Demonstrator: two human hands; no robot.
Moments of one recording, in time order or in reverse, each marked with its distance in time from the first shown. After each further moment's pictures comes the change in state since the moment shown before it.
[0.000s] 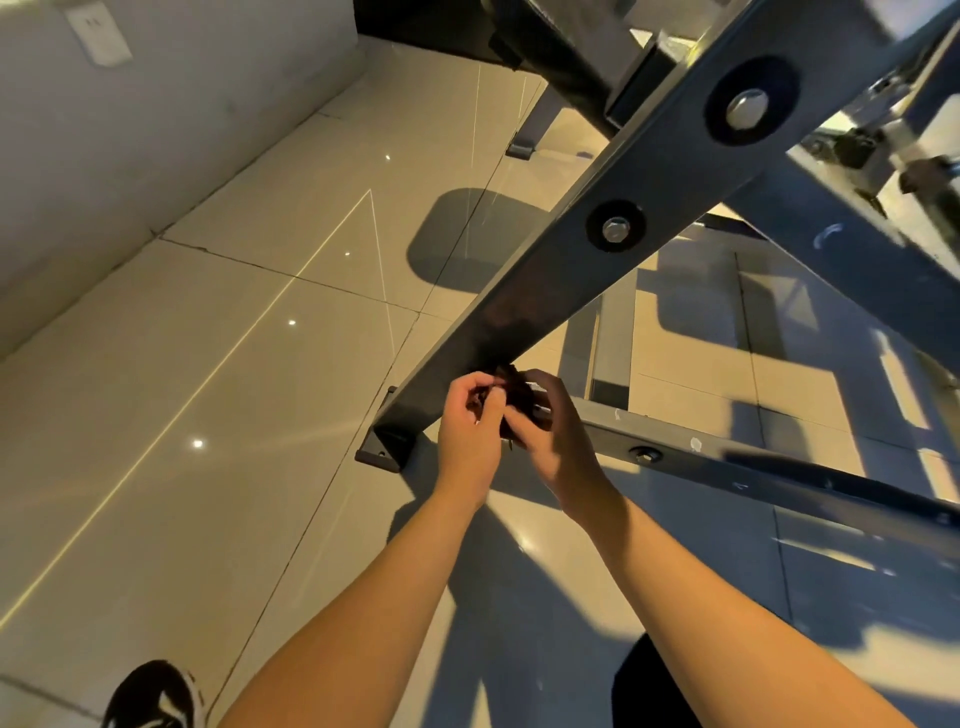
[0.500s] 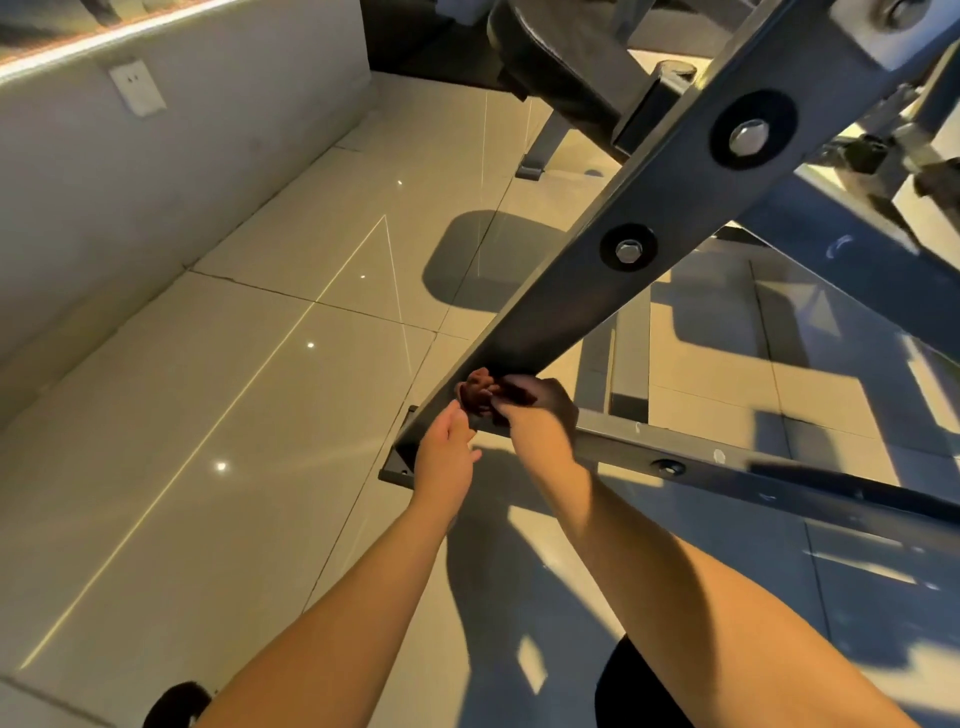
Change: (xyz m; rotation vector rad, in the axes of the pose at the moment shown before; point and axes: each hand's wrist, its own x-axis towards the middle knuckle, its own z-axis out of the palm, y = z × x) left_hand 0.023 -0.015 -0.048 0.078 -0.041 -0.146; right_hand 0.045 -0.039 0.045 -0.020 0.258 0.302
